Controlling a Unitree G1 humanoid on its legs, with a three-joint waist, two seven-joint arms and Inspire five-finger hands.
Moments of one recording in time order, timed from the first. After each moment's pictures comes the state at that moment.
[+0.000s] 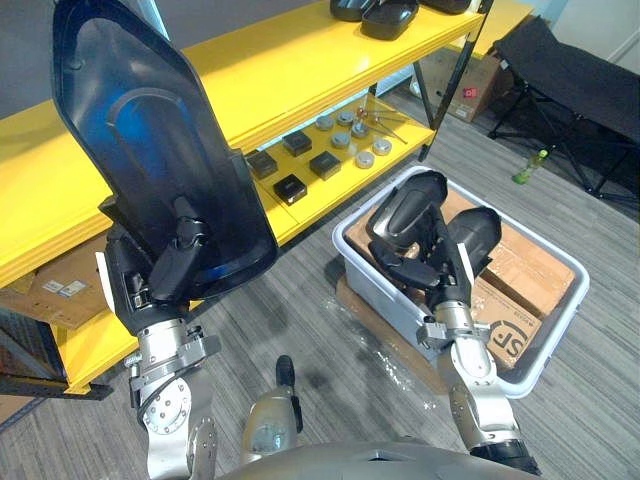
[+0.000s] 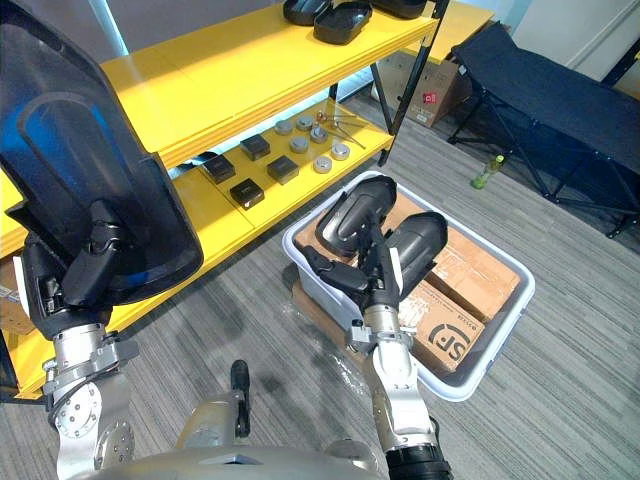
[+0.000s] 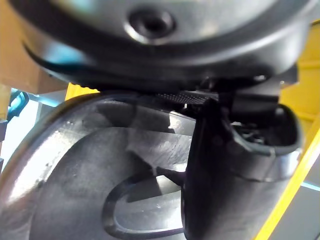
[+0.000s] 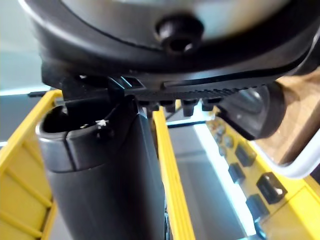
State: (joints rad) left arm 0.36 0.00 0.07 -0.38 -0.28 -0.42 0.22; right arm 0.11 -0.09 0.13 -0.03 0.21 -0.15 -0.11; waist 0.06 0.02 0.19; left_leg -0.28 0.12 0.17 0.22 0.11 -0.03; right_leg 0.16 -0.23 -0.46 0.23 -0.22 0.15
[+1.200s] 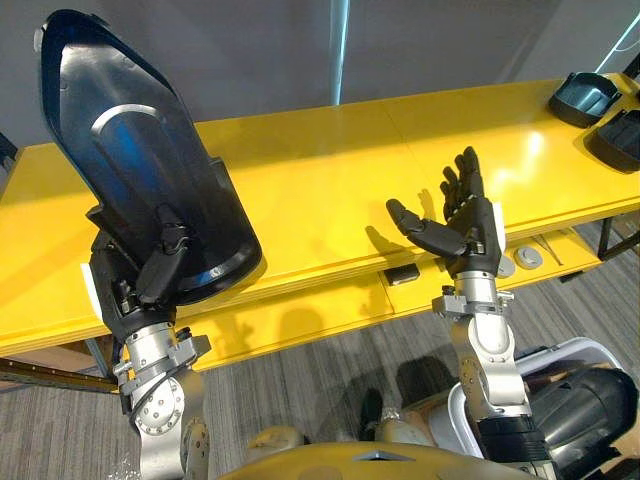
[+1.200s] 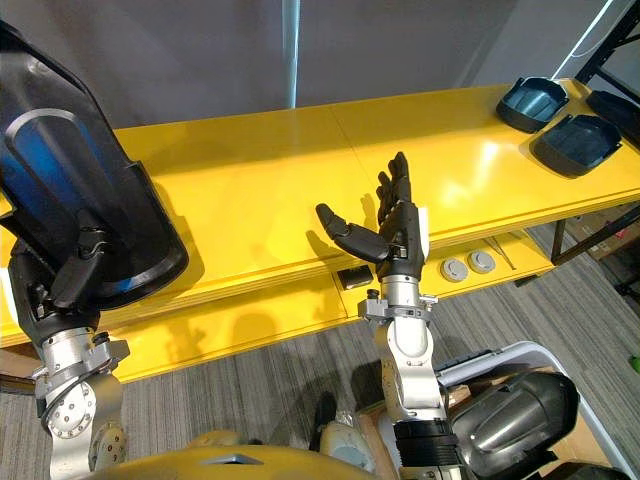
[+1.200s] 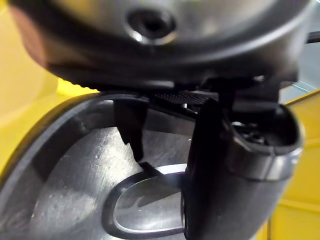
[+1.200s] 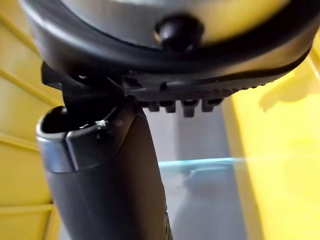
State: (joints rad) left arm 0.35 0.01 0.12 -0.35 -0.26 -0.39 0.25; right arm 0.03 -0.14 0.02 -0.10 0.21 -0.34 -0.10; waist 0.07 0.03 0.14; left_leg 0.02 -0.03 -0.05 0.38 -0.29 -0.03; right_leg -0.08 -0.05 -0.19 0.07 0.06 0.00
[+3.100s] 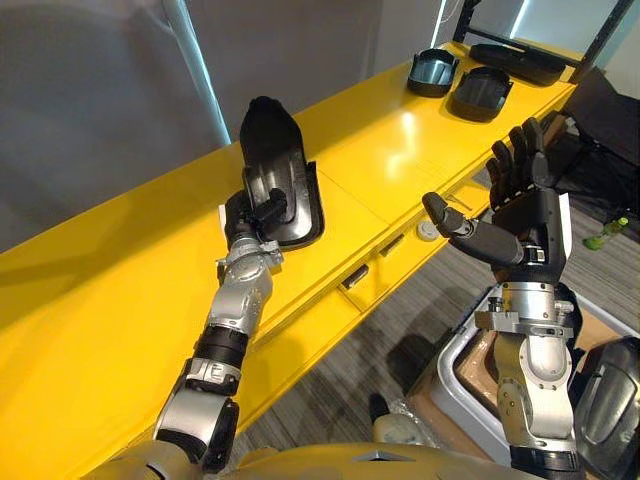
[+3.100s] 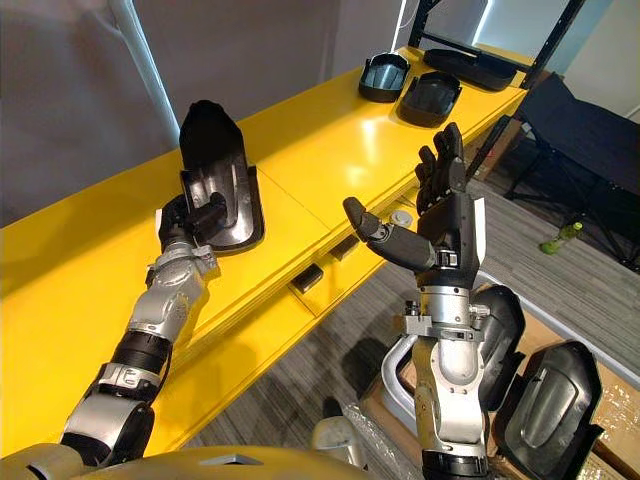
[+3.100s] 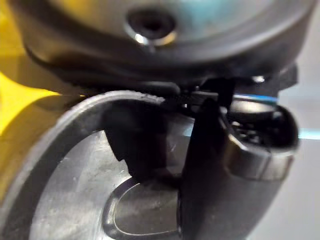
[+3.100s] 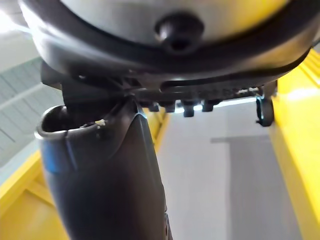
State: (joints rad) left arm -0.44 0.12 -0.06 0.37 -0.31 0.20 0.50; right arm 0.15 -0.16 -0.12 -0.35 0.26 -0.29 0.03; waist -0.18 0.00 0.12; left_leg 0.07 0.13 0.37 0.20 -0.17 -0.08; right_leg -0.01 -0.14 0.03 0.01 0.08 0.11
